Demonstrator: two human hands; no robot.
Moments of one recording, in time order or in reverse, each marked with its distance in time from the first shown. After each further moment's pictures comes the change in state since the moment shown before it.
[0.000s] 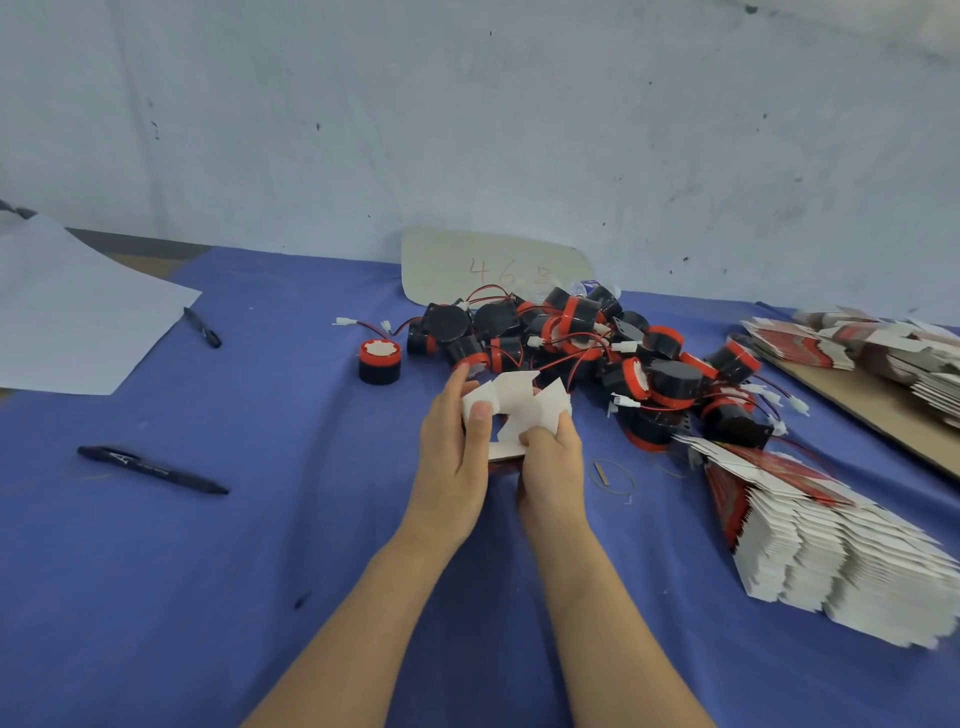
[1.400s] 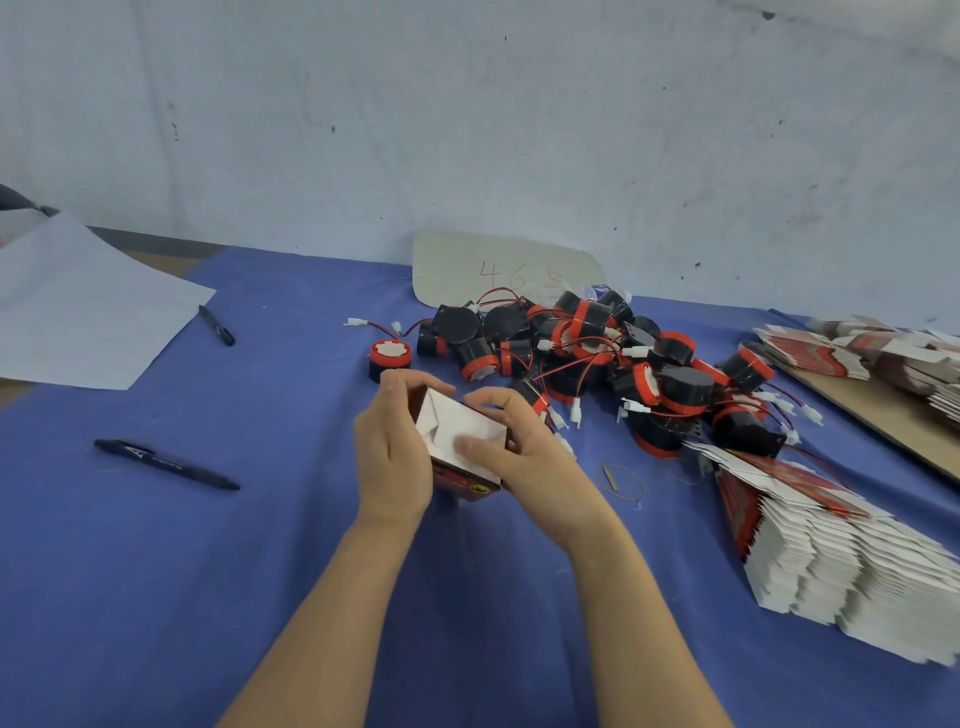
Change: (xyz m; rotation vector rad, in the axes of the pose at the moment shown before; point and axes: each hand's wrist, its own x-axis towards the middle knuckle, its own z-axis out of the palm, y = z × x) left_hand 0.017 -0.007 -0.035 -0.127 0.343 0.002; right_hand -0.018 -0.024 -0.008 -0.248 -0.675 -0.122
